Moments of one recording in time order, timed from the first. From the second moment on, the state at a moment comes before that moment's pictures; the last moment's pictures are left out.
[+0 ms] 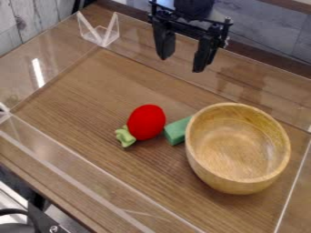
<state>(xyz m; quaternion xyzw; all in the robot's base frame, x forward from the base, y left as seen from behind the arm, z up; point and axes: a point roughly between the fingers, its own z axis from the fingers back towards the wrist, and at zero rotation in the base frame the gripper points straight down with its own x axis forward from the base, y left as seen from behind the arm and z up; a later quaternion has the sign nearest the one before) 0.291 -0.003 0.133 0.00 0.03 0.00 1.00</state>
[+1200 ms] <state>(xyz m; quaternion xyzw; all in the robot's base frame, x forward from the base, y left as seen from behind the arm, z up) 0.306 -0.091 0.069 -0.07 0.02 0.34 0.94</state>
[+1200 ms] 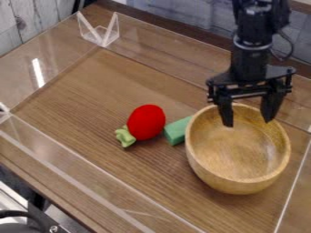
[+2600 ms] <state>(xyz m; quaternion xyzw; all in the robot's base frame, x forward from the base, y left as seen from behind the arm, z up) 0.313 -0.126 0.036 -0.04 -0.01 0.48 0.87</state>
